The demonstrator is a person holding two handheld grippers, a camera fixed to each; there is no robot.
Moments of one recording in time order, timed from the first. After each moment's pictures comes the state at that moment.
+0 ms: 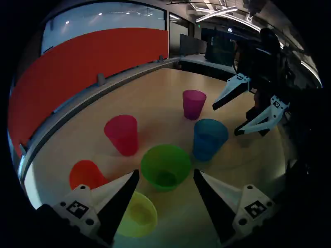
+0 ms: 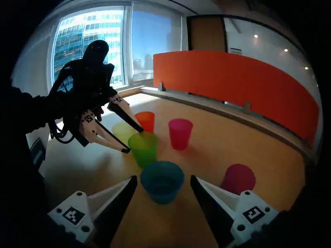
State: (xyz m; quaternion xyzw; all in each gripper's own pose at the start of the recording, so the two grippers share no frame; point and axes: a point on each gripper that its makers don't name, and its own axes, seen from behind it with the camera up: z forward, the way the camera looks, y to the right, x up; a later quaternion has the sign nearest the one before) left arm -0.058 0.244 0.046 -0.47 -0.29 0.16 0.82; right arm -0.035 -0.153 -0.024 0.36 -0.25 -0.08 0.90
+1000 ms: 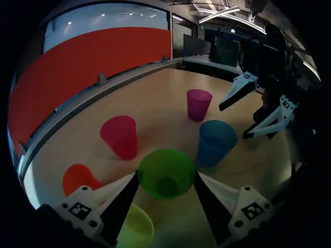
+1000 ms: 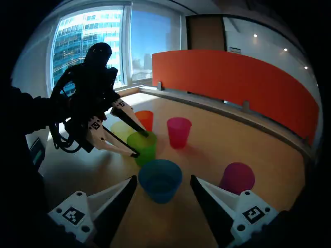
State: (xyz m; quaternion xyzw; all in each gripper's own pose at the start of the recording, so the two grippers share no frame) left arm -0.071 0.261 0.057 -0.46 -0.28 0.16 0.83; right arm -0.038 -0.150 -0.022 0.36 -0.25 -0.08 0.90
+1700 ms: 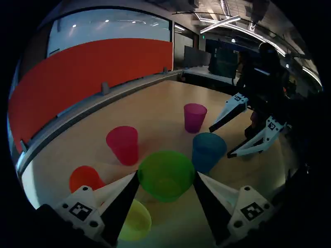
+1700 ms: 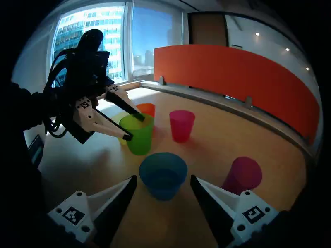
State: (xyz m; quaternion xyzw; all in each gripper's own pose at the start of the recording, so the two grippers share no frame) left arm -0.038 0.252 0.045 -0.46 -0.25 0.13 0.84; right arm -0.061 -0.155 -0.024 0.36 -0.26 -0.09 0.89
